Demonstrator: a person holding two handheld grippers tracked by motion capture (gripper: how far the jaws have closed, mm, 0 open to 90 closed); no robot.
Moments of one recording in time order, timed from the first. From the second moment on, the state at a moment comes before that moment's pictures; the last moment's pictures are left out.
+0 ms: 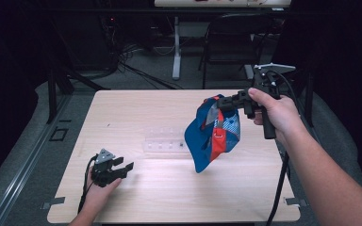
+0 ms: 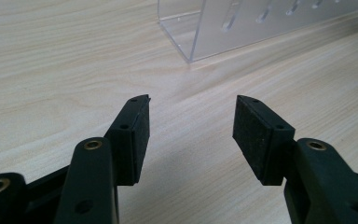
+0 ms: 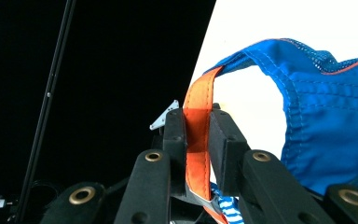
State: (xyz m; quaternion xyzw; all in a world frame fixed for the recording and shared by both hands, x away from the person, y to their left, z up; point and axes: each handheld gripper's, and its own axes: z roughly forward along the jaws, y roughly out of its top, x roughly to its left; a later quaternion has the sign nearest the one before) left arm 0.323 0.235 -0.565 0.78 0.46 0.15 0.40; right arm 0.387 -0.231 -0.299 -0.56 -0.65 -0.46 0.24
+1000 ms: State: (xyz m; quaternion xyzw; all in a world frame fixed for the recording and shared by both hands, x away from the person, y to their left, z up) left arm 0.324 0.234 -0.566 0.78 0.46 0.15 0.40; right arm 0.431 -0.197 -0.303 -0.57 -0.61 -0.50 0.22
